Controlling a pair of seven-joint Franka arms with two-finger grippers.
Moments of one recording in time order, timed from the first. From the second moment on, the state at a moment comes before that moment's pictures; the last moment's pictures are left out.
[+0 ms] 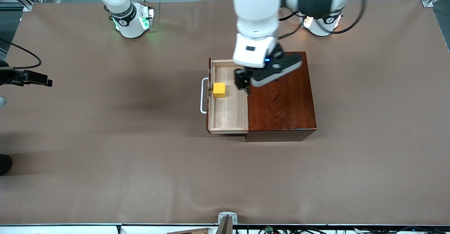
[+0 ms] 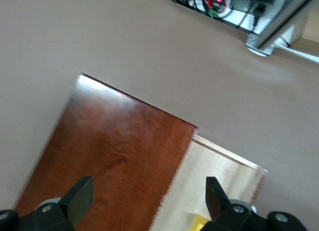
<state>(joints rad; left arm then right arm) -0.75 0.44 0.08 -1.05 0.21 1.56 -1.10 -0.15 0.19 0.03 -1.41 0.01 1.37 -0.02</state>
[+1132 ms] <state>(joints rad) -0.11 0.16 0.02 -1.17 0.07 1.32 -0.10 0.05 0.22 0.06 -1.47 0.08 1.32 0.58</state>
